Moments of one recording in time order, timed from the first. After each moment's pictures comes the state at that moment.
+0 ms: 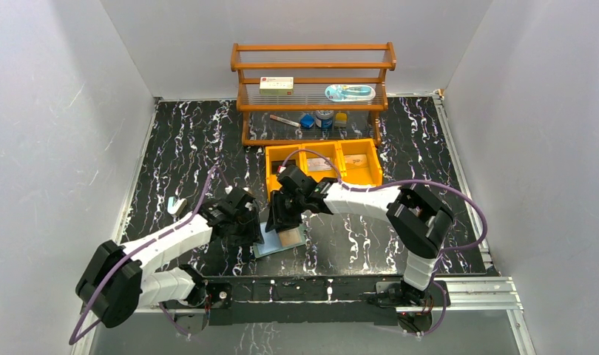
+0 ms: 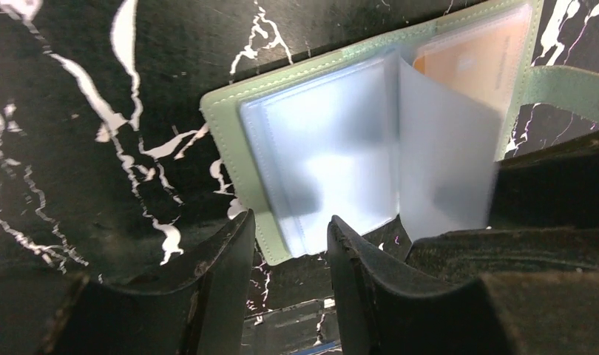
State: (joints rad) left arm -0.67 1.17 0.57 -0.56 0.06 -0.78; right arm 1.00 1.79 1.14 -0.29 -0.32 0.91
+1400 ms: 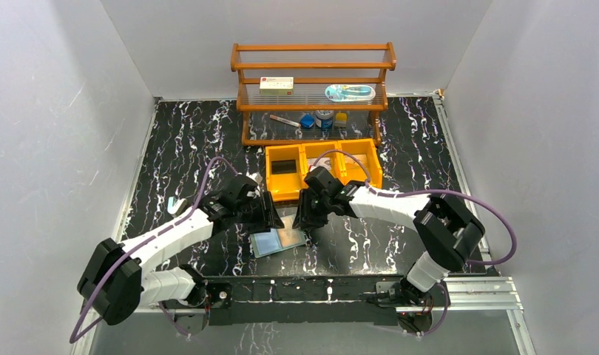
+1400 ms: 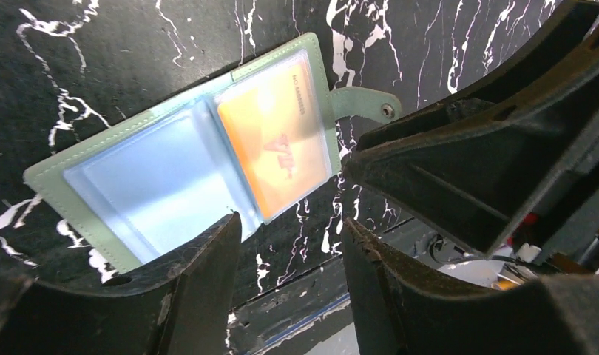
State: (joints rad) left arm -0.67 1.16 0.65 -0.42 0.20 -0.83; right arm 0.89 1.60 0.92 -0.32 -0.22 0.90
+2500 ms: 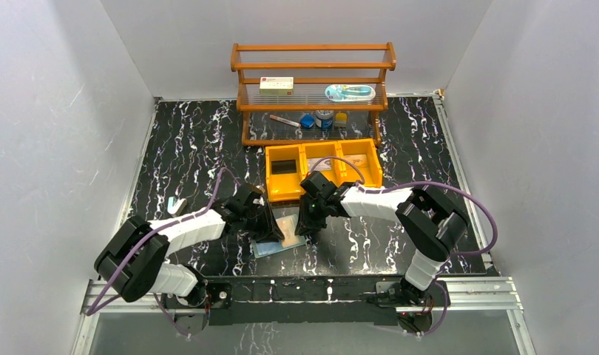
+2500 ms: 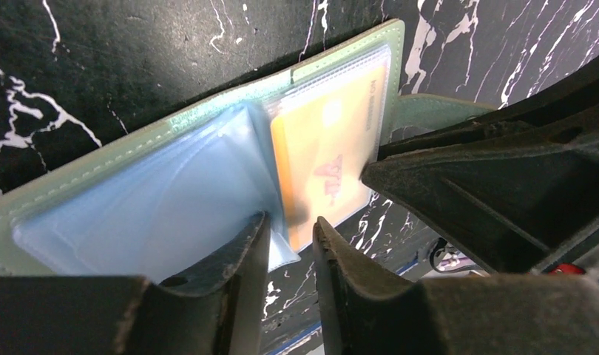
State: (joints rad) left arm -0.67 1.34 0.53 -0.20 0.29 -0.95; right arm 0.90 1.71 0.93 -0.29 -0.25 0.90
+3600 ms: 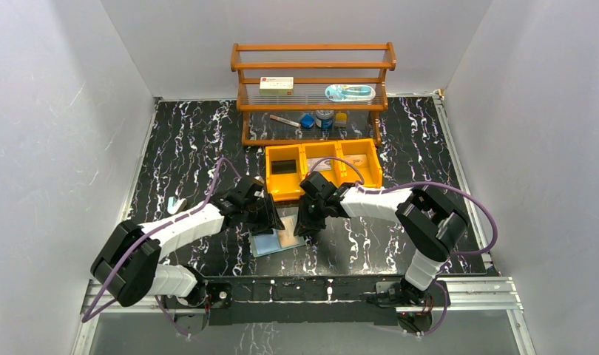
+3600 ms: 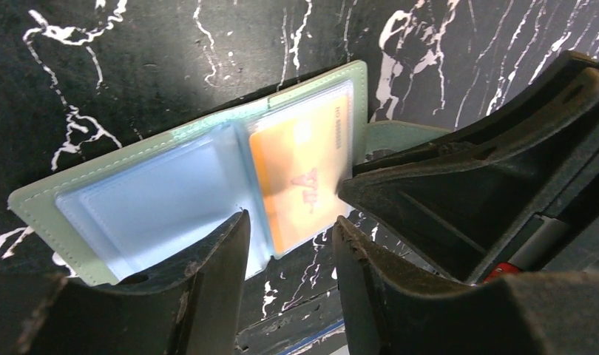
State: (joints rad) left arm -0.67 1.31 0.64 -0.35 0.19 -0.90; right arm 0.90 1.71 0.93 -0.29 -0.26 0.91
